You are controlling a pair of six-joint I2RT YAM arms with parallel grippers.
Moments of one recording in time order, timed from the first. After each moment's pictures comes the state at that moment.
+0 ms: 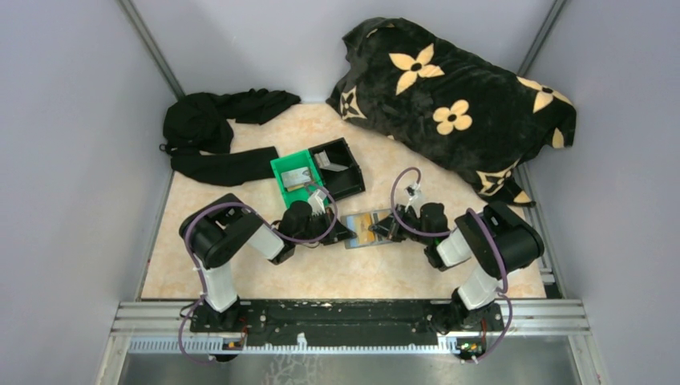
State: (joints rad) left arm -0.75 1.86 0.46 0.99 0.33 -0.94; right arm 0.41 1.64 0.21 1.06 -0.51 0.80
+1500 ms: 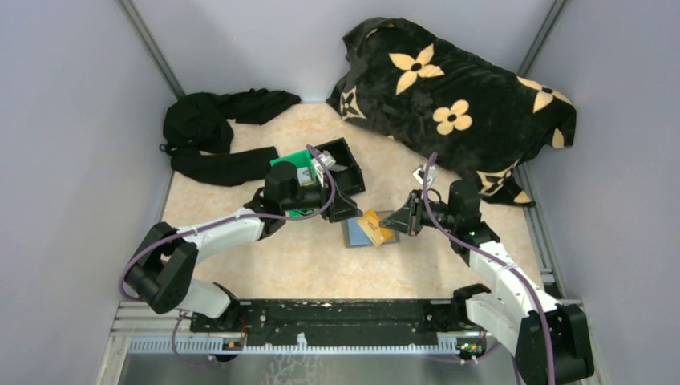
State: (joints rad) left arm -0.66 1.44 0.72 0.52 0.68 -0.48; right arm 0.24 0.92 0.43 0.14 -0.96 0.47
